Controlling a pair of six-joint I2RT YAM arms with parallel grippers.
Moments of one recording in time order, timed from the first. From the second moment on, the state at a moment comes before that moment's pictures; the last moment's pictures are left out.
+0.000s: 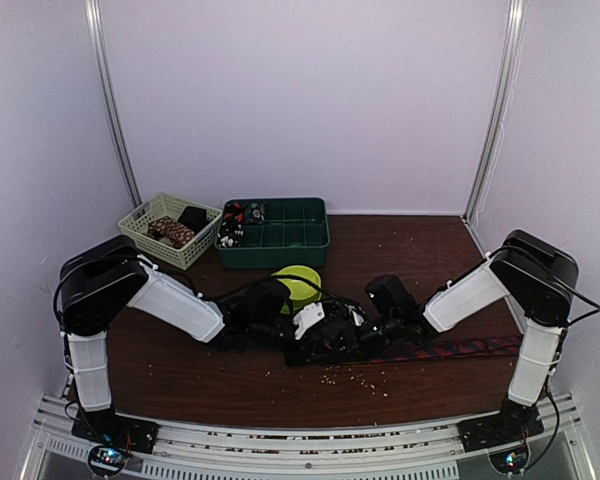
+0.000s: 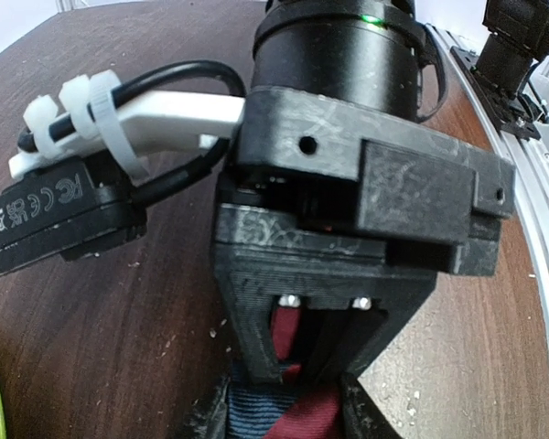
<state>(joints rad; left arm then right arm) -0.99 1.98 0.94 0.45 0.43 0.17 0.77 1.87 0.75 0.34 -0.67 0.79</state>
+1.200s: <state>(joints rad) -0.99 1.96 0.90 0.39 0.43 0.24 0.72 1.78 0.75 0.17 -0.59 0.76</state>
